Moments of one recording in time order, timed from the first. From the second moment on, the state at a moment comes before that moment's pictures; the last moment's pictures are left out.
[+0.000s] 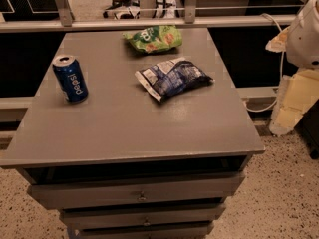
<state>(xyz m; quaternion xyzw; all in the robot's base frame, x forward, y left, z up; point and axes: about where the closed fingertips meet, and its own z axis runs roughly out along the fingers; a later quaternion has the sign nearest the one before) 0.438 -0.217 0.976 -0.60 0.78 -0.03 0.16</state>
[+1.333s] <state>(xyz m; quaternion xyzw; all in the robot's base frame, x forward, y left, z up) 0.513 -0.231 0.973 -0.50 0.76 0.06 0.40</state>
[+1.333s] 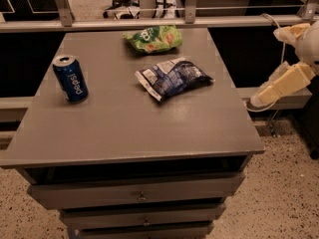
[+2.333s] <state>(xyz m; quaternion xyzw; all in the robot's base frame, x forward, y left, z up) 0.566 -0.240 0.961 -0.43 0.78 0.06 0.45</state>
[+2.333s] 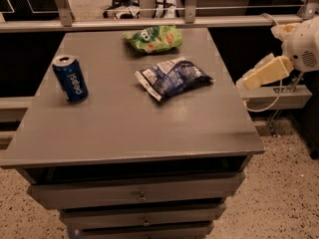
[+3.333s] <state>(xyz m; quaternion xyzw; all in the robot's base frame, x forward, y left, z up) 0.618 -0.225 0.922 -0.44 0.75 0.09 0.49</state>
